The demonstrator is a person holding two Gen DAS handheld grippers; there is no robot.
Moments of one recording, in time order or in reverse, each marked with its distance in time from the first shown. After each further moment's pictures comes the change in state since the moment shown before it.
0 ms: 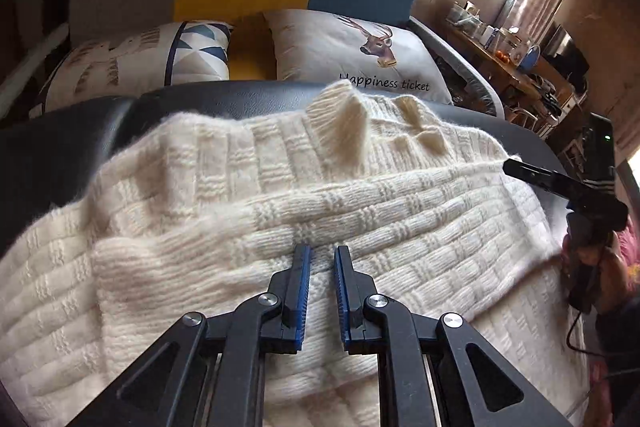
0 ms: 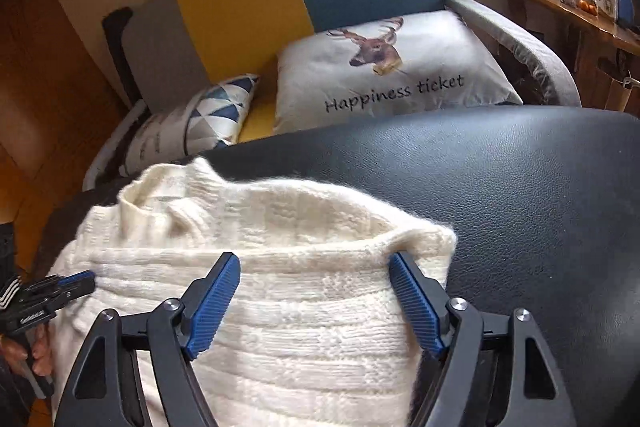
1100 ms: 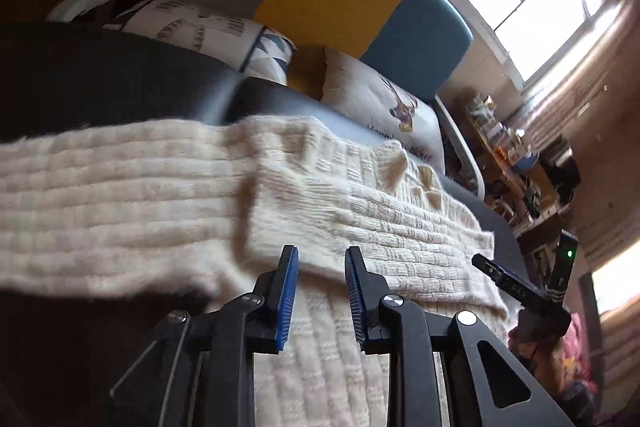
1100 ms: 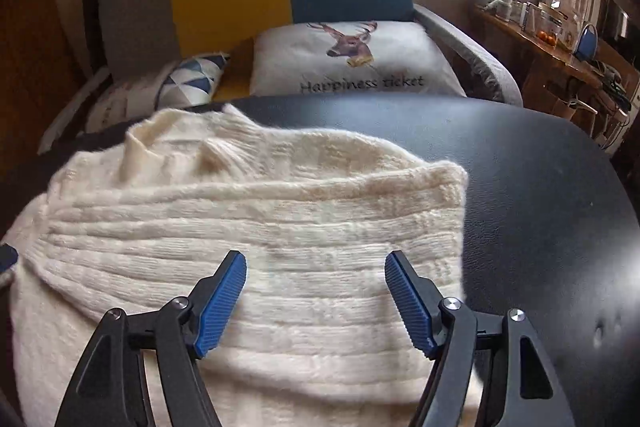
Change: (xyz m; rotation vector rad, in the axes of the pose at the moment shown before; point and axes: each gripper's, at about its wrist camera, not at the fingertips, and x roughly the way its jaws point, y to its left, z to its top) left arm -0.122 0.082 -0.074 -0.398 -0.163 -0.048; right arm -0.048 0.095 -0.053 -0.059 0.016 -0.192
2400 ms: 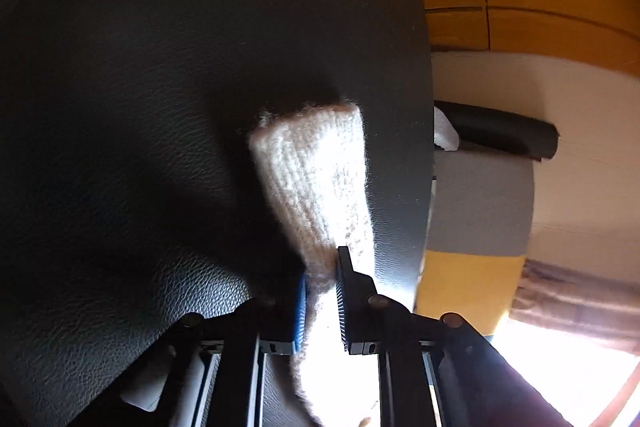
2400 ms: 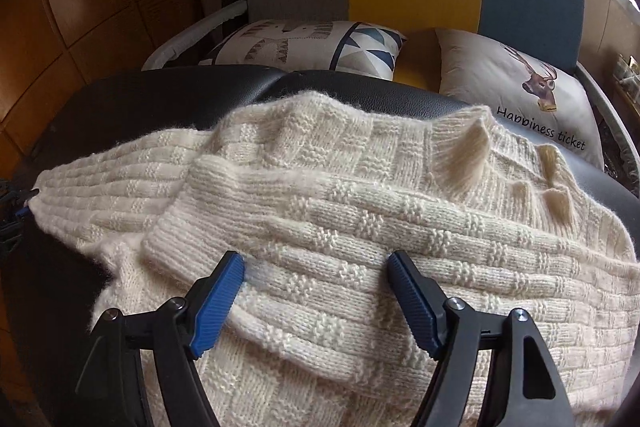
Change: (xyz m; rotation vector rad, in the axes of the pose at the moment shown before) left arm -0.139 0.308 -0.006 -1.114 -0.401 0.049; right arm 0.053 0.213 -0.018 -0.328 0.093 0.218
